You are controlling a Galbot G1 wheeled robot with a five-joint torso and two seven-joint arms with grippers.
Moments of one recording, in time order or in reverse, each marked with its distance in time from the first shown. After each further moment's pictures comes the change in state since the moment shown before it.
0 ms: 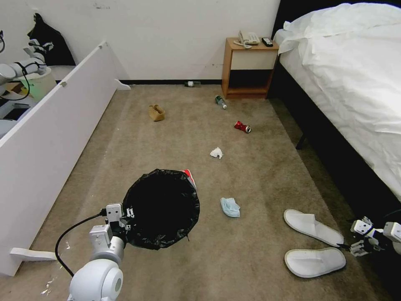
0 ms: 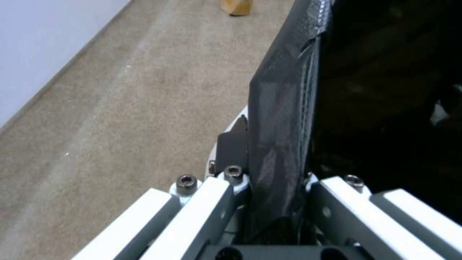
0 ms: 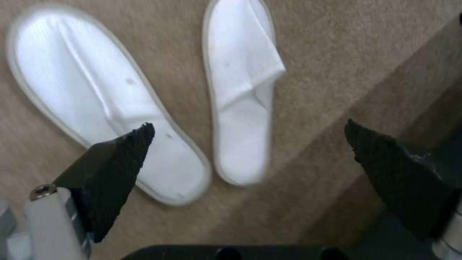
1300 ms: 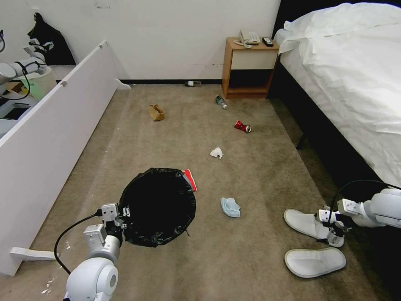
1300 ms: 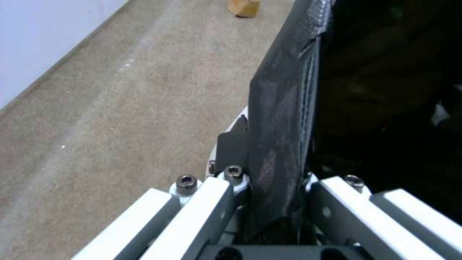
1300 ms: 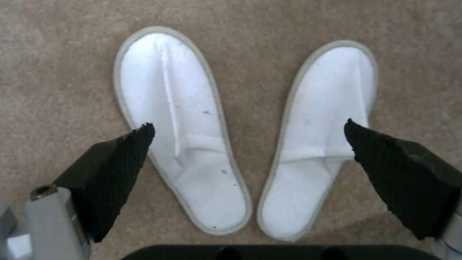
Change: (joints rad) left arm -0.016 -0.005 -0.048 0.056 -0.060 -0.044 0.034; right arm -0.317 -0.423 0.139 -0.041 0.166 -0.026 -0.146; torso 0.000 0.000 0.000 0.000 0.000
